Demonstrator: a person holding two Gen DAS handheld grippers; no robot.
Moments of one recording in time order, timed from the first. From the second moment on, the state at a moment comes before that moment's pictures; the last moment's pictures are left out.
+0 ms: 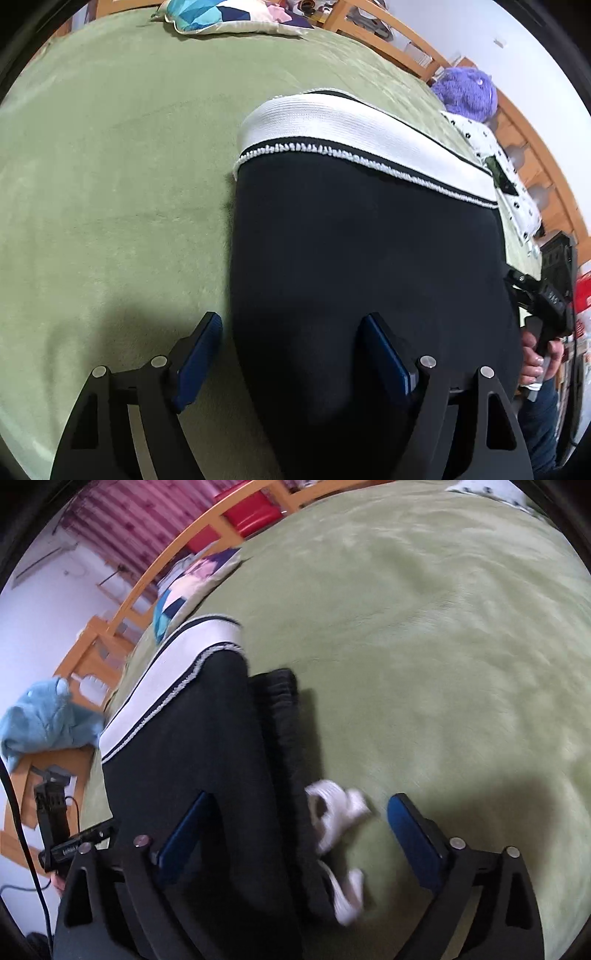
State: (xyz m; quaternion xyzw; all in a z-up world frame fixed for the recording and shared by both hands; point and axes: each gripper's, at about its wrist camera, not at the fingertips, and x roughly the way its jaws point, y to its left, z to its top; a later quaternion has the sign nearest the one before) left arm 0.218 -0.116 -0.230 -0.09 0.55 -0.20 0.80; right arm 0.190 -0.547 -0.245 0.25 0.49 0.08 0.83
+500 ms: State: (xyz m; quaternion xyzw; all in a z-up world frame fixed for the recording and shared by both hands) left arm 0.218 -0.107 -0.195 -0.13 0.51 -0.25 0.81; right arm 0.173 -0.518 -0.197 0.27 0.44 0.08 0.85
